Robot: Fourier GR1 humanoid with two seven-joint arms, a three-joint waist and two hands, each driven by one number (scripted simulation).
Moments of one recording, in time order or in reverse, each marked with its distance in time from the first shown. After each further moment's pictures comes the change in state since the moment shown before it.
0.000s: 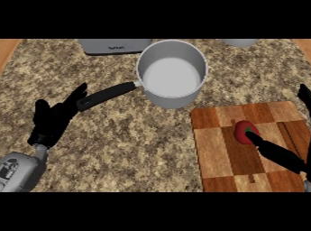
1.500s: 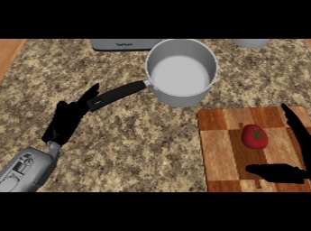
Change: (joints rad) left arm -0.060 -0.008 -0.103 0.049 -0.024 0.036 -0.034; right arm 0.045 -0.157 0.099 -0.045 0.040 0.272 0.712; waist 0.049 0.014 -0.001
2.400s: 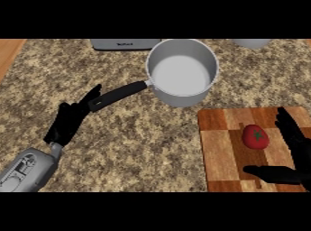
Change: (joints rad) left arm -0.003 0.001 -0.023 0.000 0.007 0.015 -0.008; right arm 0.031 0.139 -0.110 0.172 -0.269 0.095 -0.370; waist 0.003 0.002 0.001
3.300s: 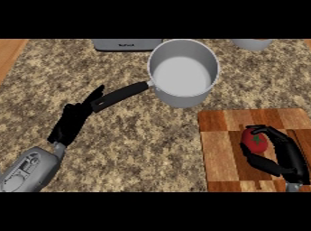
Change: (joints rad) left arm -0.018 -0.001 -0.034 0.028 0.008 0.014 -0.024; right arm -0.100 0.091 -0.032 0.357 0.003 0.064 -0.351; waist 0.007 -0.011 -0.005
